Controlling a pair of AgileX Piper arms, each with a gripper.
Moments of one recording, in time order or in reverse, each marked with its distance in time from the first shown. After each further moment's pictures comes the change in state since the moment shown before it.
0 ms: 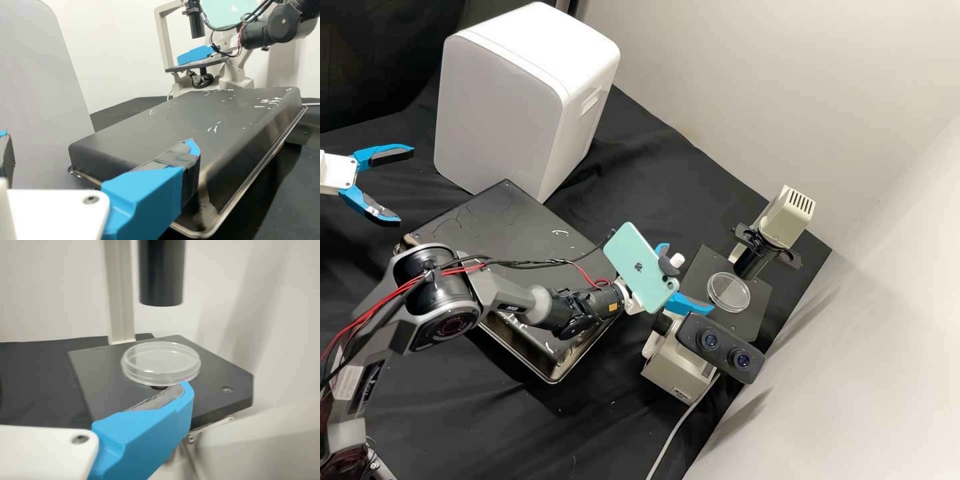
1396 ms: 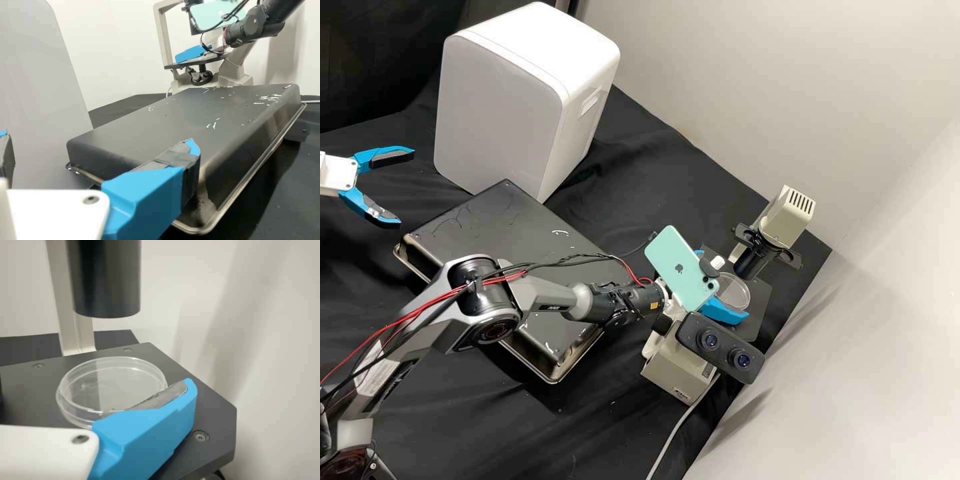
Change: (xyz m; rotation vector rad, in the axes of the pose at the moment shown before) left arm 0.001 -0.003 0.000 -0.006 -0.002 -0.015; right arm 0.073 0.018 0.012 -0.022 -0.103 0.004
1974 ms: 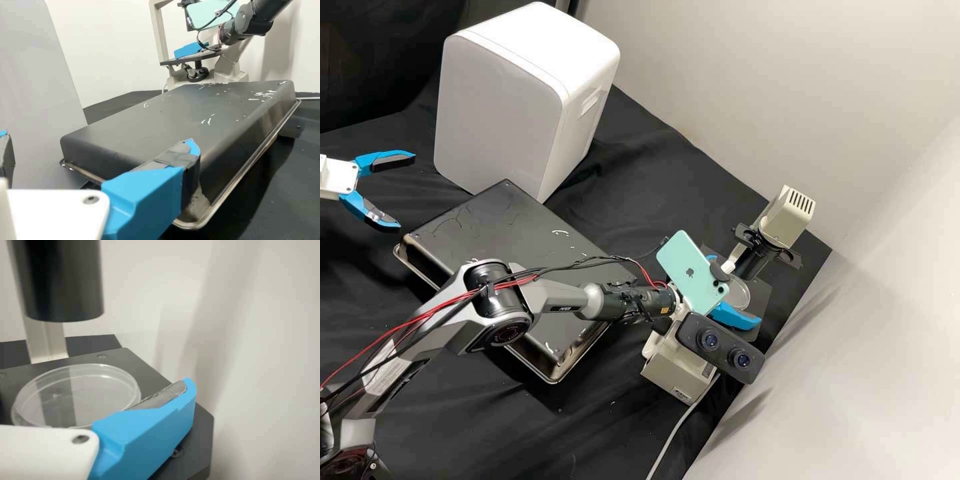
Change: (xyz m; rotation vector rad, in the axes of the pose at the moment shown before) left arm 0.001 -0.002 0.002 -0.004 -0.010 -0.012; right arm 0.019 0.007 0.007 0.004 -0.070 0.032
